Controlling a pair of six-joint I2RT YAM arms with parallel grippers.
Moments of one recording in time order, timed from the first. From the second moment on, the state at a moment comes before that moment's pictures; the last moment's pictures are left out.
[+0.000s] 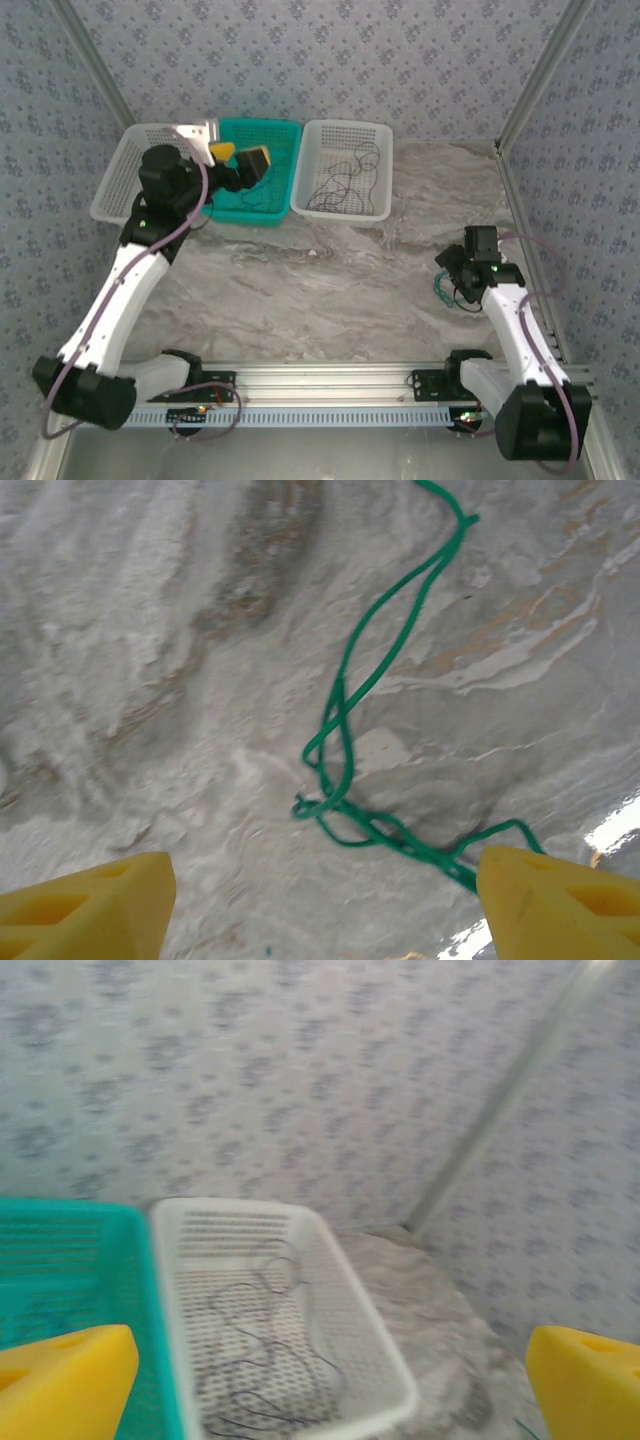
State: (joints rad) left arm -0.33 1.12 1.20 -0.16 0.34 -0.39; right arm -0.03 0.99 0.68 -0.75 0.07 0.87
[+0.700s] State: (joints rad) left arm -0.50 1.02 0.91 -0.19 0.39 -0.40; right arm -0.08 1.10 0.77 -0.54 -0.17 0.73
